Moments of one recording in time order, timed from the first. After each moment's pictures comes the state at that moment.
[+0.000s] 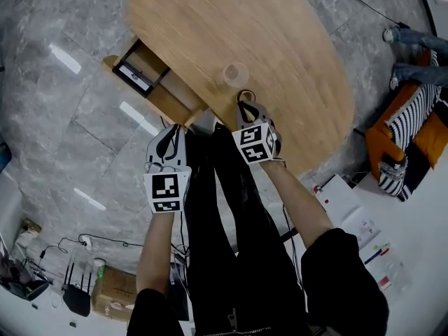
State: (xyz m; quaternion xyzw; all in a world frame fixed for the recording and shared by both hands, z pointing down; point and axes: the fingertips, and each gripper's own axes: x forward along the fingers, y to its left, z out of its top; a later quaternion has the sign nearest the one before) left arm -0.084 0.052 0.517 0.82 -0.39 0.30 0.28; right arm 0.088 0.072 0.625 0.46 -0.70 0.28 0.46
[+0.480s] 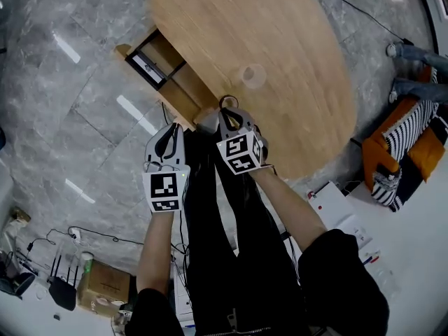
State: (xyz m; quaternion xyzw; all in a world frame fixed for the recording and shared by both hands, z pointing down) left arm -0.126 0.053 0.521 0.80 -0.43 0.28 0.29; right arm -0.005 0.071 0.613 0.41 -0.75 0.27 0.44
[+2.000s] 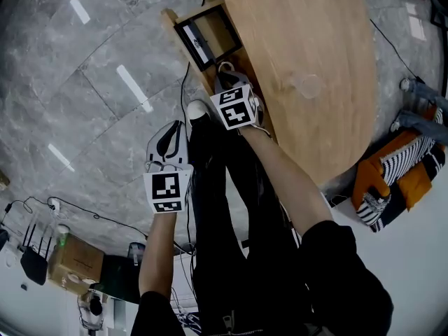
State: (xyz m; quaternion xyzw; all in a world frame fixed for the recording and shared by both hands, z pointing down) left arm -0.239 0.082 0.559 0.74 -0.51 0.27 0.35; right arm -0.138 -0.004 0.699 0.34 -0.76 0.29 0.47
